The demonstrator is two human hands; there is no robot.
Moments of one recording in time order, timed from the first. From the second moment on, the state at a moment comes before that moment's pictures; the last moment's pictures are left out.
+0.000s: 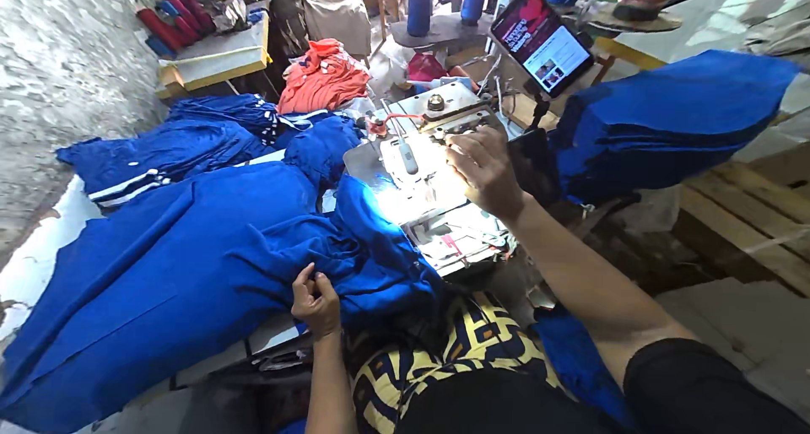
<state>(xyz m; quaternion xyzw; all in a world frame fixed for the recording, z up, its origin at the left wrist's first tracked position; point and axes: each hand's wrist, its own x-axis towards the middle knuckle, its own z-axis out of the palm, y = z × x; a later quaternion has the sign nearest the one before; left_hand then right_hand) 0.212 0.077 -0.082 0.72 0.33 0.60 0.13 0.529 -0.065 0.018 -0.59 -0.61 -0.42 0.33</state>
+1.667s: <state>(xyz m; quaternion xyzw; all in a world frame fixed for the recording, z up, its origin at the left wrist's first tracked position) 0.100 0.209 0.051 0.93 0.20 0.32 -0.03 0.381 -0.096 -0.023 -0.72 -0.67 0.16 0.12</state>
